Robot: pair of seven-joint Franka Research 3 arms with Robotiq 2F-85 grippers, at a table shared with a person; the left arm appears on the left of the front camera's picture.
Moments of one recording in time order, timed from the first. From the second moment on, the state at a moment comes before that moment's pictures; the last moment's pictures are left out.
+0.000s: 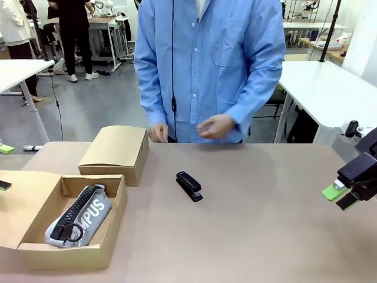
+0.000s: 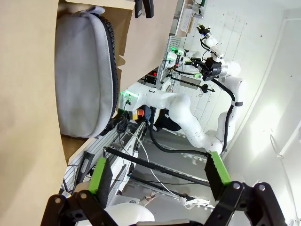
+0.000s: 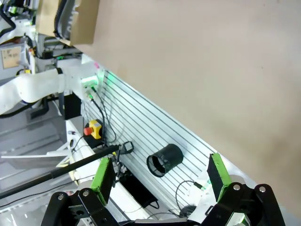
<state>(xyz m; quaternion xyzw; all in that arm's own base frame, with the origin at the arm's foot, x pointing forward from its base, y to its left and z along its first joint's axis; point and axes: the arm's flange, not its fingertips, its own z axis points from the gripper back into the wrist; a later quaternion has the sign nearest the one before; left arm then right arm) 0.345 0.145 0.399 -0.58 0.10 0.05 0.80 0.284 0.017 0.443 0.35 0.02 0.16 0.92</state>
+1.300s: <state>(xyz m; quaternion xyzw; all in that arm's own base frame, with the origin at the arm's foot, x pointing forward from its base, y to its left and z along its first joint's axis) 0.346 0.145 0.399 -0.58 0.10 0.05 0.80 0.352 0.353 0.393 0.19 -0.15 0.26 0.94</state>
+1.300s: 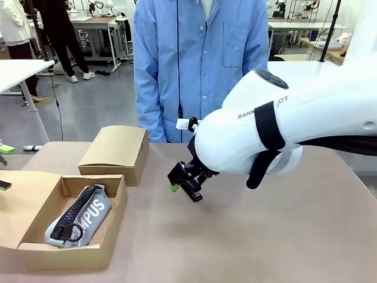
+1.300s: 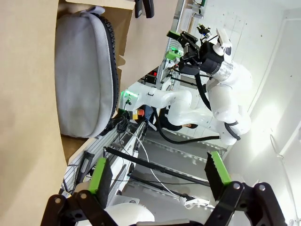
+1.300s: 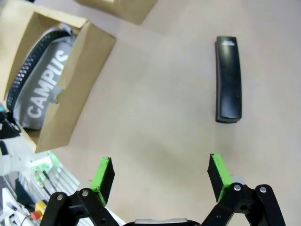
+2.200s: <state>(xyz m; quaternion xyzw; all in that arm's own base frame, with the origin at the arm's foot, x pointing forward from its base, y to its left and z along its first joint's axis) 0.346 0.145 0.399 -0.58 0.10 0.05 0.80 0.446 0.360 0.328 0.10 -0.15 0.19 0.96</state>
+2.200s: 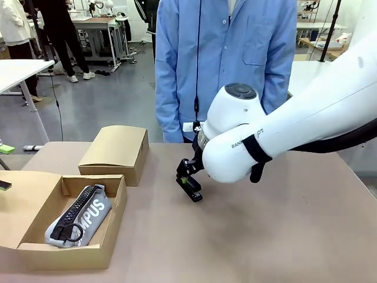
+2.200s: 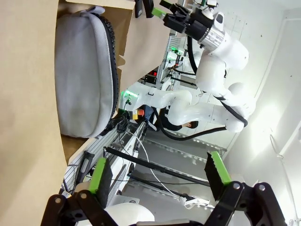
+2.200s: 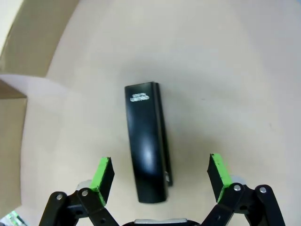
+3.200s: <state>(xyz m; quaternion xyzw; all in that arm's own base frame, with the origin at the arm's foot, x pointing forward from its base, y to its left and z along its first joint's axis) 0.346 0.145 0.399 -0.58 0.10 0.05 0.80 0.441 0.386 0.307 0.10 -0.13 0.20 0.97</state>
